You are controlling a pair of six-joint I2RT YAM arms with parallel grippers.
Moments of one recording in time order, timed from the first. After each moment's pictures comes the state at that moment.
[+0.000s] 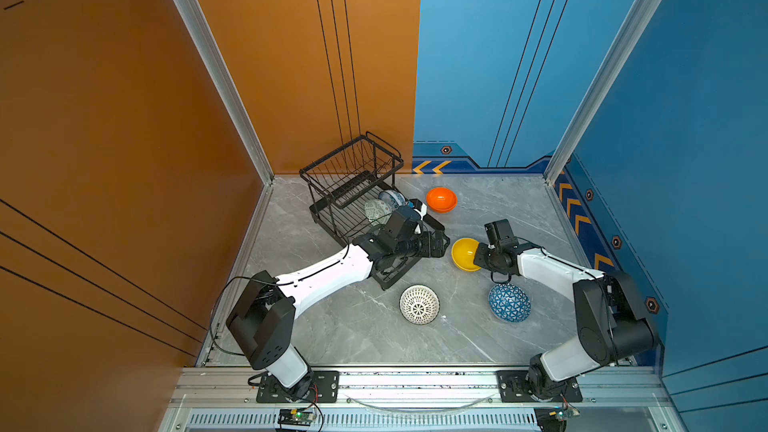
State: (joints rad) left arm -0.77 1.60 1.20 -0.20 0.12 -0.65; right arm 0.27 1.55 0.83 -0.33 0.07 0.60
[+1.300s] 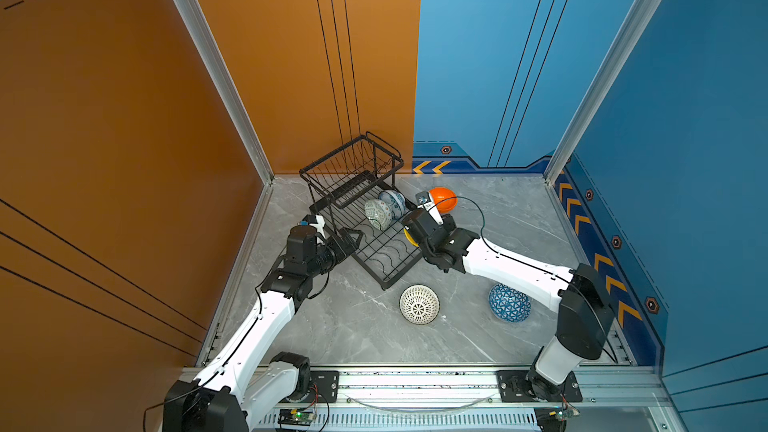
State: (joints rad) left arm -0.17 0.99 0.65 -0.17 0.34 -0.89; right arm 0.88 1.74 1.39 -0.50 0.90 0.19
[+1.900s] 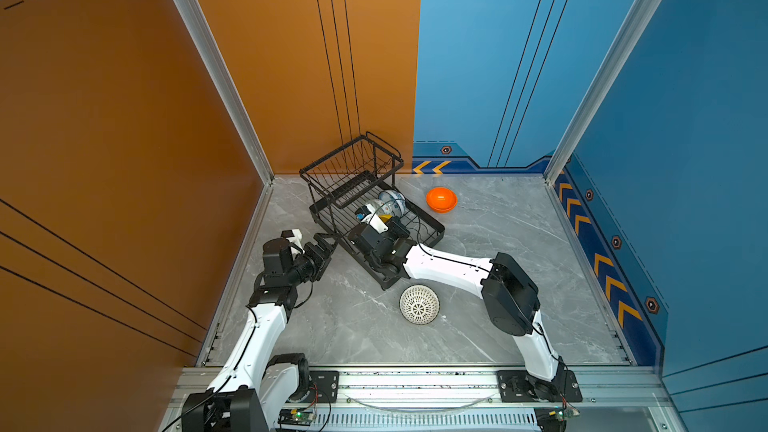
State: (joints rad) left arm 0.07 0.96 0.50 0.00 0.58 -1.05; right arm 1.02 2.13 1.73 -0.37 1.11 -0.19
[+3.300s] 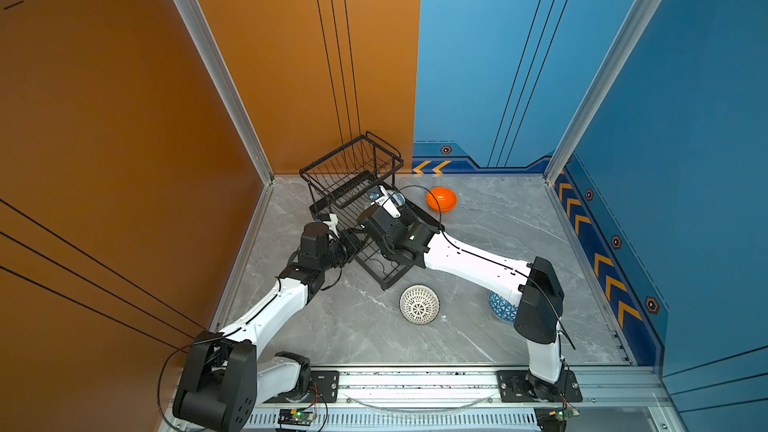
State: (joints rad) left arm -0.24 1.19 0.63 0.15 0.42 -1.05; right arm 1.01 1.97 1.81 -0.61 0.96 0.07
